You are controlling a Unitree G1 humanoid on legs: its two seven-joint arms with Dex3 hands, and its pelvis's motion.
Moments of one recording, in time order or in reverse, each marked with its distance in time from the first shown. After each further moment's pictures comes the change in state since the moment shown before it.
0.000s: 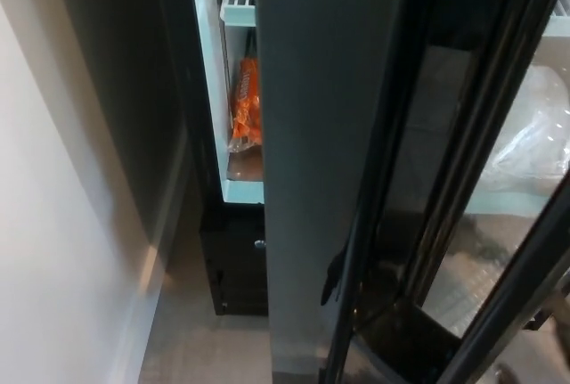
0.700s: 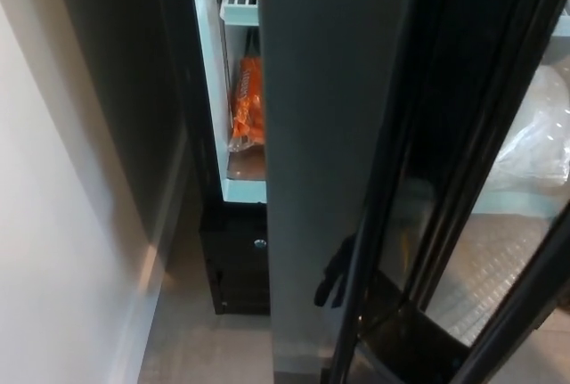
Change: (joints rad) left_arm -0.029 0.000 -0.002 0.010 0.000 -0.006 -0.002; right_arm -0.388 0.160 -0.029 -0.534 -0.113 -0.004 -0.033
